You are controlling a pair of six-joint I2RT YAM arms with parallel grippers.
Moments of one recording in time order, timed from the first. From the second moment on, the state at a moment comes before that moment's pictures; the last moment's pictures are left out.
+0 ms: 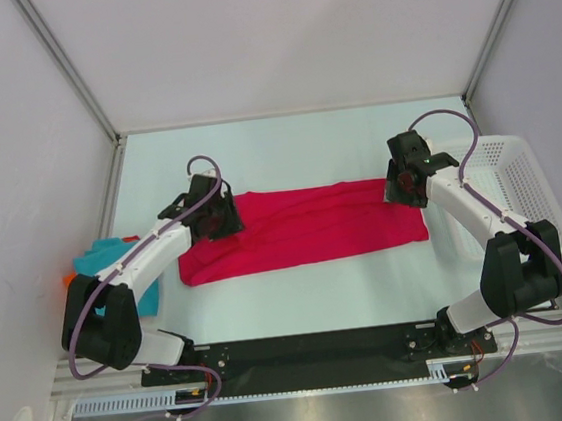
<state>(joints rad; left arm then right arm) -0.39 1.41 0.93 -0.48 -0.04 -0.57 0.25 1.46 1.13 -0.73 0.25 0.48</state>
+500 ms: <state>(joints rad) -0.39 1.54 0.84 -0.37 0.01 -0.59 0.25 1.46 1.13 -0.73 0.25 0.48</state>
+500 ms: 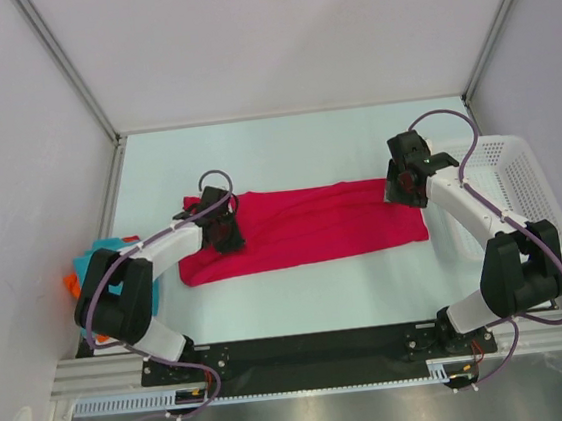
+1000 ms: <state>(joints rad) -0.39 1.33 0.79 -0.39 0.03 -0.60 0.25 1.47 1.13 -0.73 0.25 0.48</state>
